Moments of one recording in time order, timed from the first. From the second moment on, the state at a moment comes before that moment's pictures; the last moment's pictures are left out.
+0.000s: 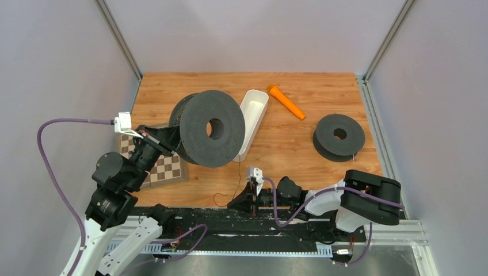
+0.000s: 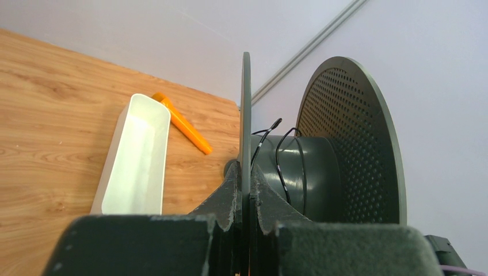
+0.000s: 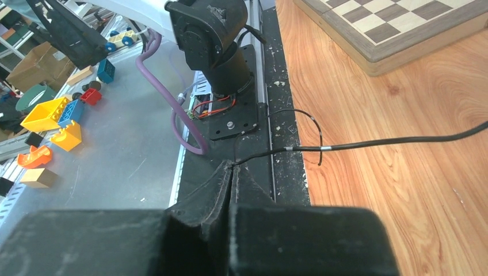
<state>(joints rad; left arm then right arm) -0.52 0.47 0.95 -0.32 -0.07 -0.75 1.24 1.49 0.30 1.21 -0.33 0.38</state>
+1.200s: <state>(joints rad) -0.52 0.63 0.88 -0.37 -0.05 -0.27 1.37 1.24 0.78 0.71 -0.19 0.17</state>
